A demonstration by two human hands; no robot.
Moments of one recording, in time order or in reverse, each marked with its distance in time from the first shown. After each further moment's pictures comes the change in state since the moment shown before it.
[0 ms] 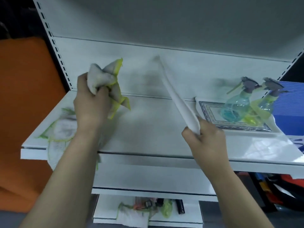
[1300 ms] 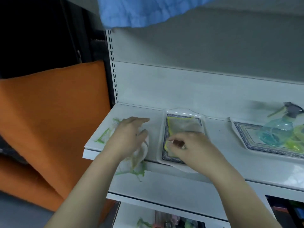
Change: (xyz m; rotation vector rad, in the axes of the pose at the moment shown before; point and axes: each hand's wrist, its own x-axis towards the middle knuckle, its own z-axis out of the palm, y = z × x) left_hand 0.011 -0.060 -0.084 0.472 -0.577 0.261; right_hand 0.017 -0.083 0.076 -0.236 -0.601 0.004
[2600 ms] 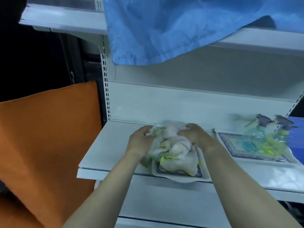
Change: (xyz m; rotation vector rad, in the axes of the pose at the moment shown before) left_hand 0.047 0.027 0.032 -0.327 0.005 -0.240; right_hand 0.099 0.057 -0.030 0.365 0.070 0.543
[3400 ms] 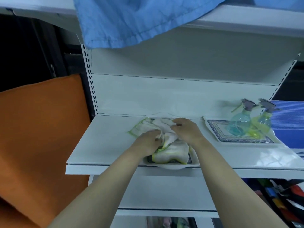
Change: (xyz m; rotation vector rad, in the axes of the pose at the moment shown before) left_hand -0.006 0.008 0.049 0.401 -0.403 0.178; right_hand -0.038 0.029 0.006 0.000 0.113 -0.167
